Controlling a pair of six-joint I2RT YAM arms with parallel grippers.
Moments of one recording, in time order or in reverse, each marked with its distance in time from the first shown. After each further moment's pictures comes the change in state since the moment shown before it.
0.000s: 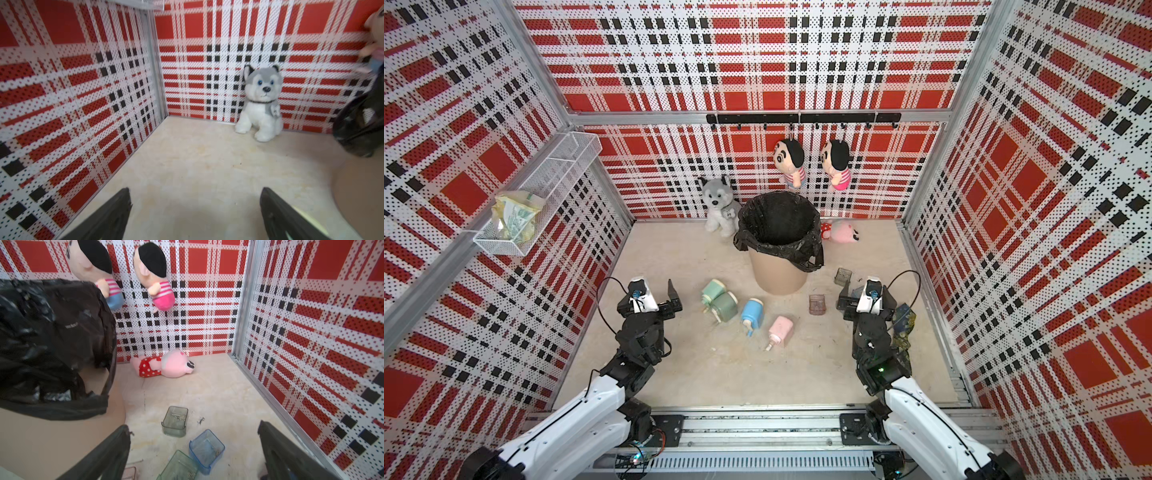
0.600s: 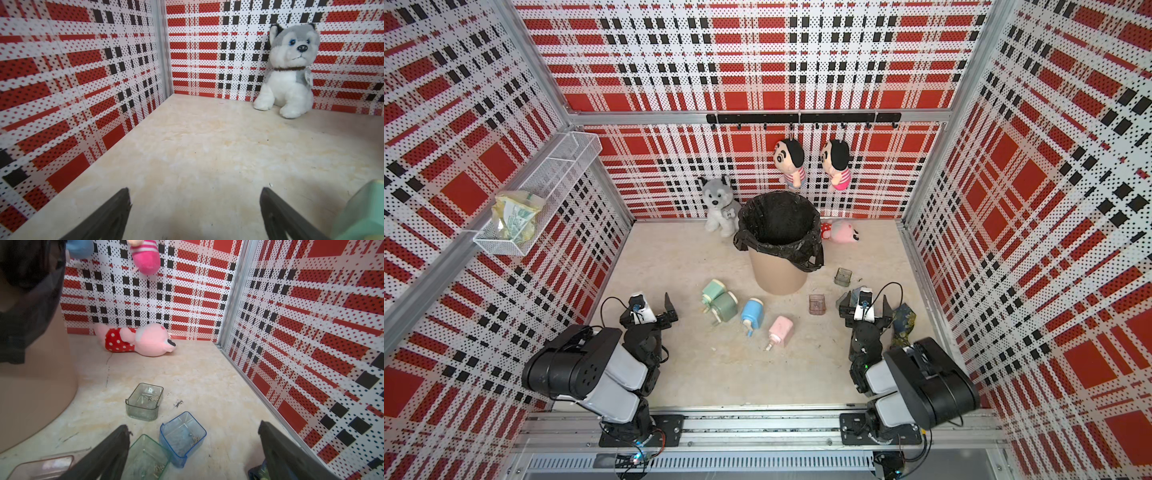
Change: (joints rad) left arm 0.260 0.777 -0.176 0.968 0.284 0.001; right arm -0.146 0.776 -0.168 0.946 -0.065 -0.149
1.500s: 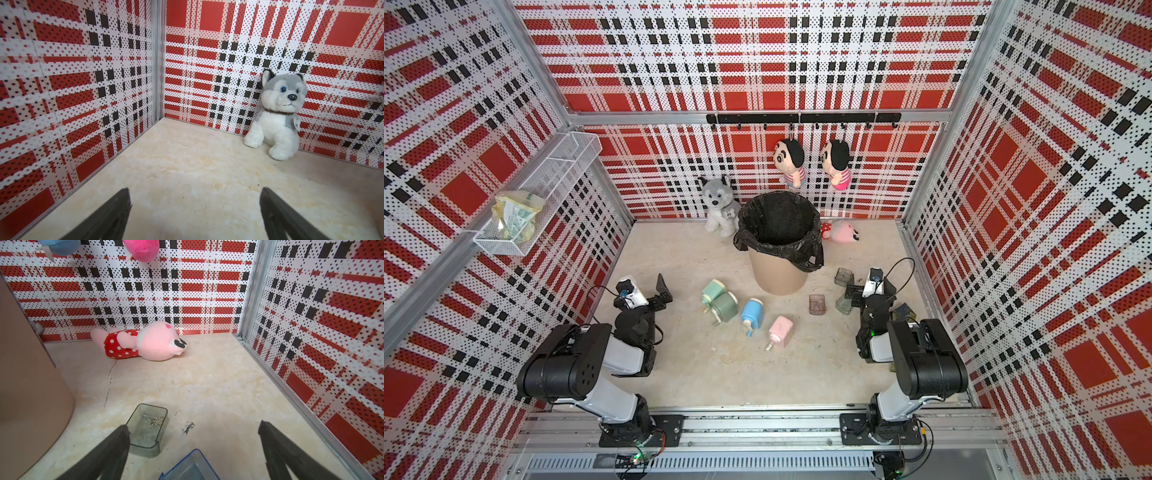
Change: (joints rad) left arm 0.105 -0.022 0.148 -0.076 0.134 -0.090; right arm -0.240 0.076 0.247 -0.265 -0.335 0.152
